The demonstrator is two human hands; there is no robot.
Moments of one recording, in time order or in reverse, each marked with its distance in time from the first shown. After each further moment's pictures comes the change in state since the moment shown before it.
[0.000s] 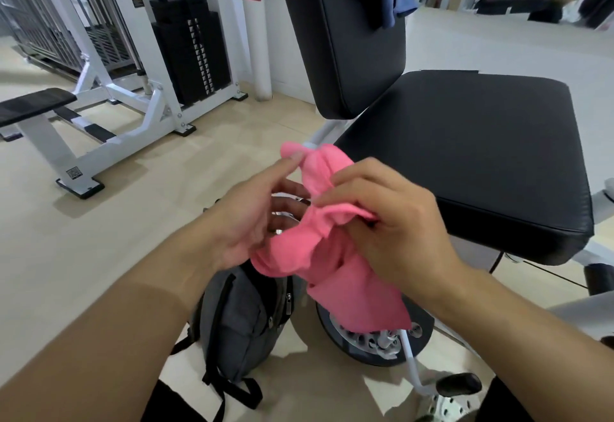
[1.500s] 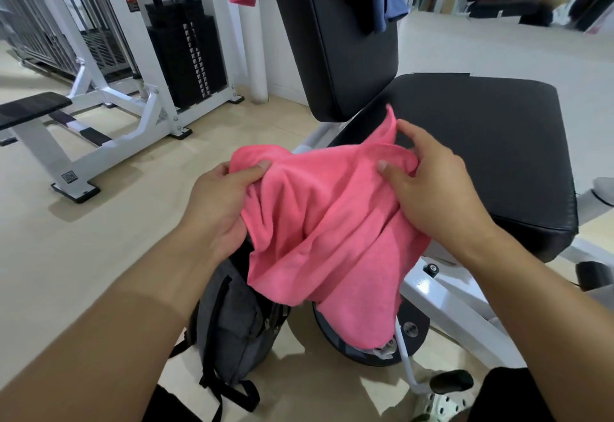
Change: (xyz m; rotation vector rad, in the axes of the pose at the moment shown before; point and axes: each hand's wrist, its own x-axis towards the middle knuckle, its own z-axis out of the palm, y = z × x) left_hand 0.015 -0.001 -0.006 -0.479 0.404 0.242; right_hand 0.021 0.039 -0.040 -0.169 -0.044 0.705
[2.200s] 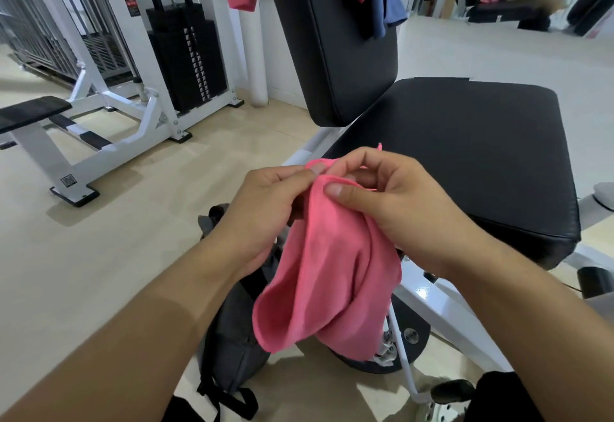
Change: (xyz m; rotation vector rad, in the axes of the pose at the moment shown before) left_hand -0.031 -0.007 0.031 0.415 -0.402 0.193; right_hand -0.020 -0.039 0.004 0.642 -0.425 -0.021
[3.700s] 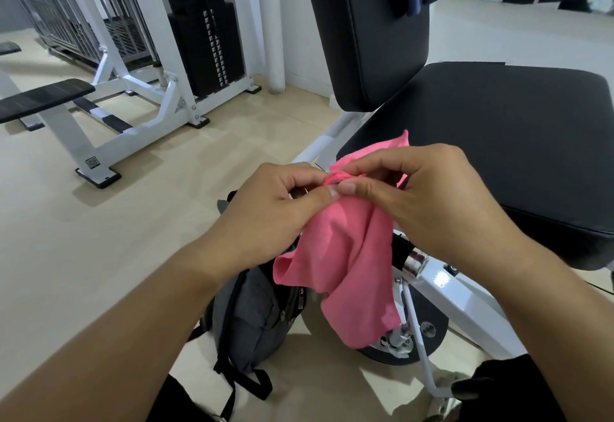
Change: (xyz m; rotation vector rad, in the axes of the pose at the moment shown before) left_hand -0.019 -0.003 -0.033 0.399 -0.116 0.201; right_hand 0.000 0.001 0.012 -0.492 0.089 -0.248
